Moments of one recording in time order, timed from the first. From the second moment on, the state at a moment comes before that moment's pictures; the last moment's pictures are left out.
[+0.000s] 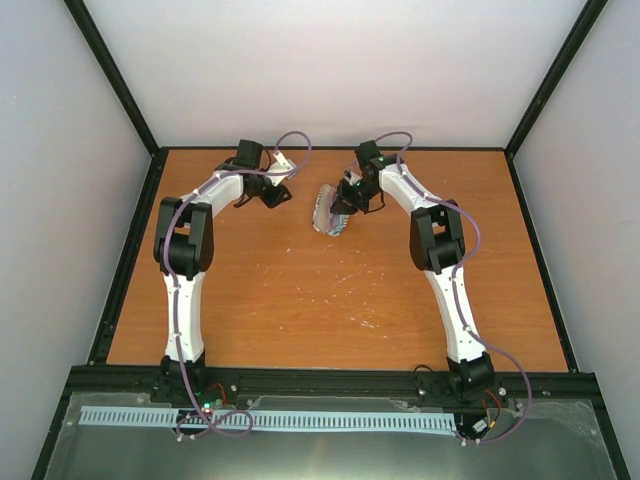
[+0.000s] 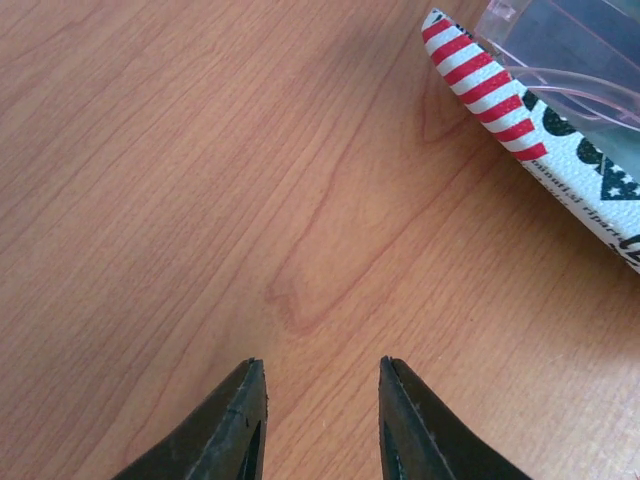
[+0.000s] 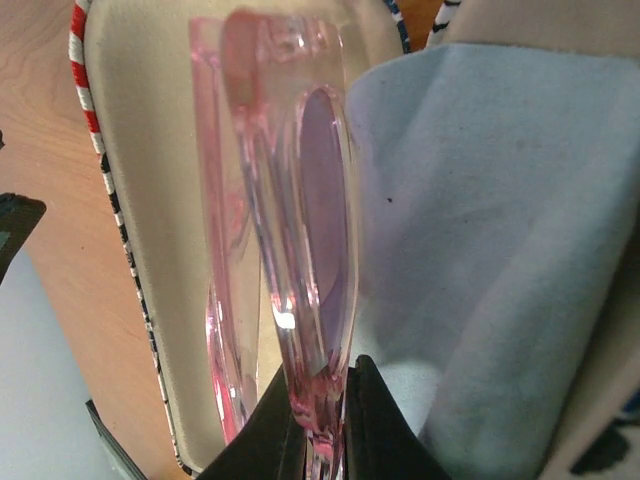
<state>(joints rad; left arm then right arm) -0.21 2.23 1.74 -0.48 0.41 0.56 0.36 2.55 2.24 -0.94 -0.68 0.55</state>
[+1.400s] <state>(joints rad) -0.21 2.23 1.74 -0.46 0.45 0.55 0.33 2.49 2.27 -1.09 -0.57 0.47</state>
